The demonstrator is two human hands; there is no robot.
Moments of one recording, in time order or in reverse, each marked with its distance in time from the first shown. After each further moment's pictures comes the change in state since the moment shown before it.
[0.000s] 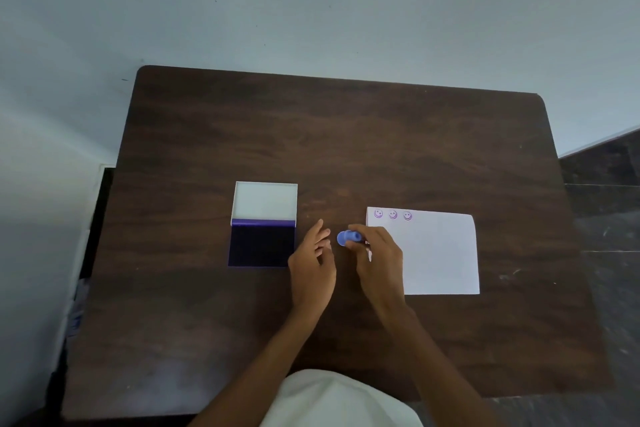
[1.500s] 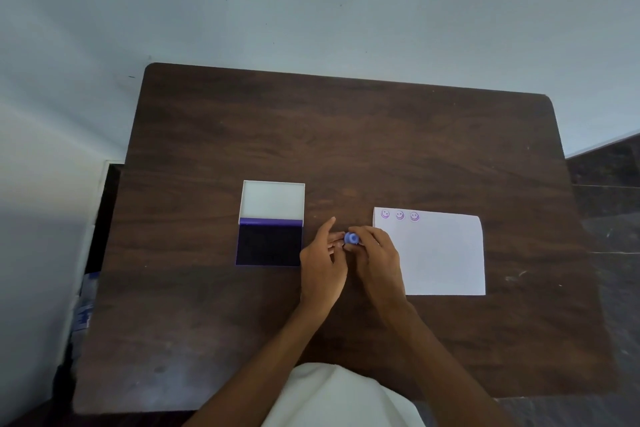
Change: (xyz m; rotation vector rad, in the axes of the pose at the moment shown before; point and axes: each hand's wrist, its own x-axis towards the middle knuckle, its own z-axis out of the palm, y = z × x) left_hand 0.000 0.009 -0.004 0.081 -0.073 0.015; right_hand 0.001 0.007 0.013 -0.021 -0.243 0.154
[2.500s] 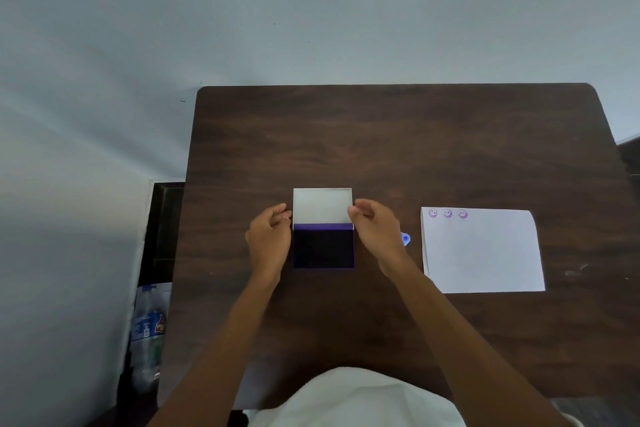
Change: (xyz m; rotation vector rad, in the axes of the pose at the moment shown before) left_hand 0.069 -0.038 -0.153 -0.141 0.202 -0.217; right_hand 0.015 -0.109 0.038 0.337 0.060 0.033
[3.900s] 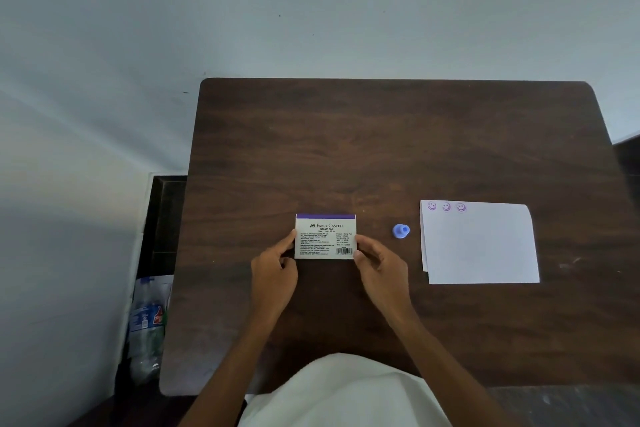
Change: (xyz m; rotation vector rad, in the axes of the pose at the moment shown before) left_hand -0.056 -0.046 -0.022 0.237 -0.167 0.227; right_hand -0.069 0.056 0.002 -0.129 0.024 -0.102
